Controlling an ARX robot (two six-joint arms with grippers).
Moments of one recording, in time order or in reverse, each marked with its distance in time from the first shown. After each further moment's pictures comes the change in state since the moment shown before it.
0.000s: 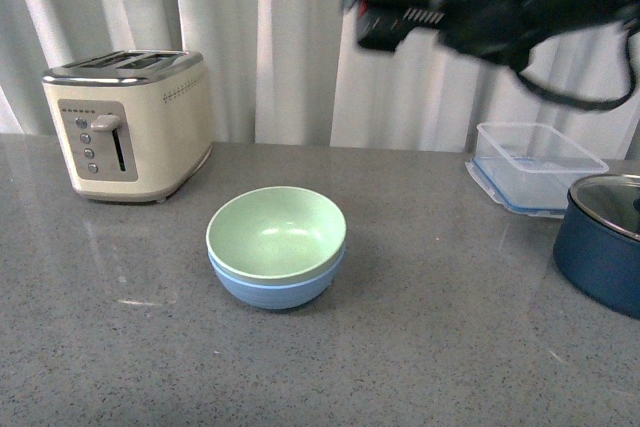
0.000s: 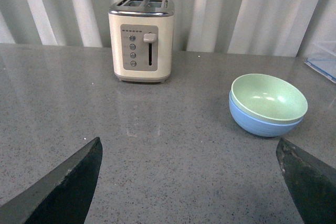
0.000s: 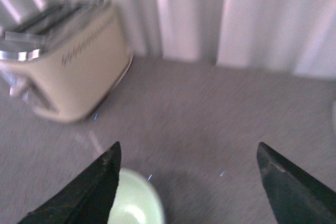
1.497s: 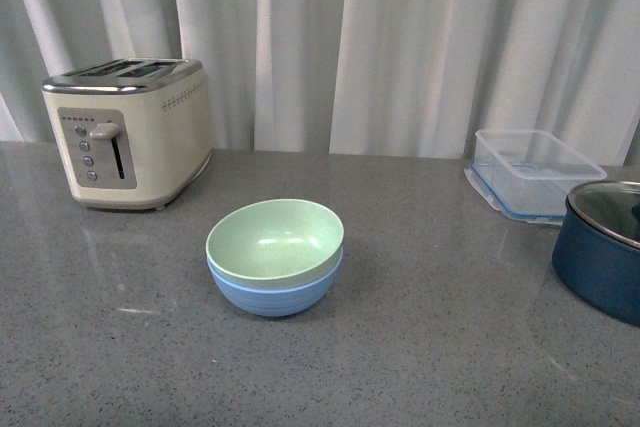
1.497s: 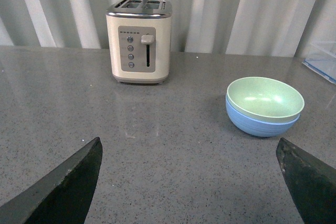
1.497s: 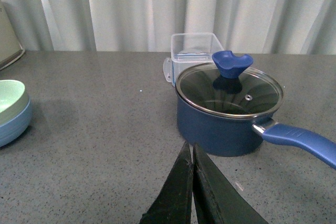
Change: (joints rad) left arm 0.000 -0.001 0.000 0.000 0.002 0.000; right arm -0.368 -1.078 -1.235 0.346 -0.002 -0.127
